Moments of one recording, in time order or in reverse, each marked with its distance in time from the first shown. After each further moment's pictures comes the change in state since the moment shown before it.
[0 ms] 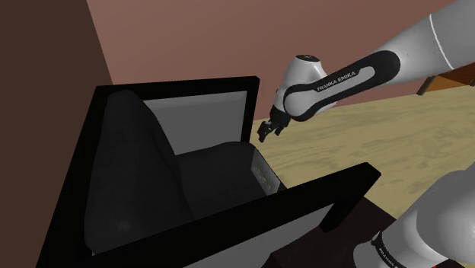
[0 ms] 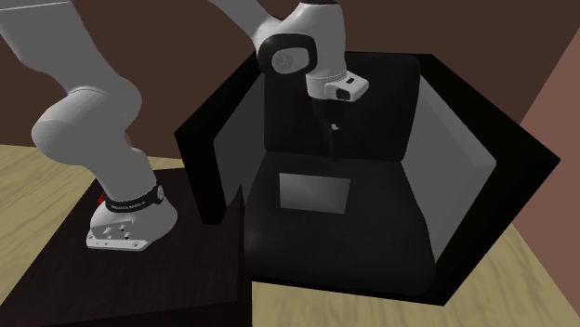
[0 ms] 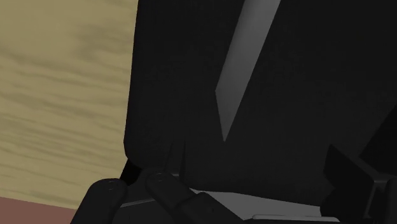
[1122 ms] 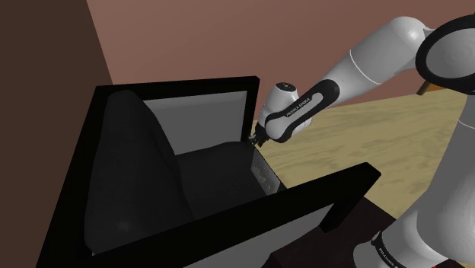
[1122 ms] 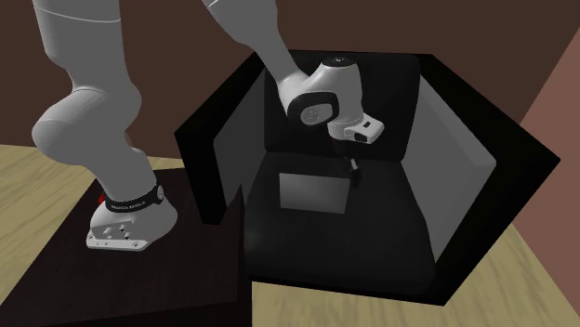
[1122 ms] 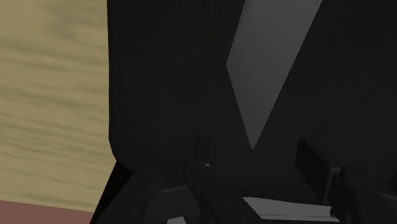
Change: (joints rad) arm 0.009 0.369 -0.023 0.135 -0.078 0.294 0.088
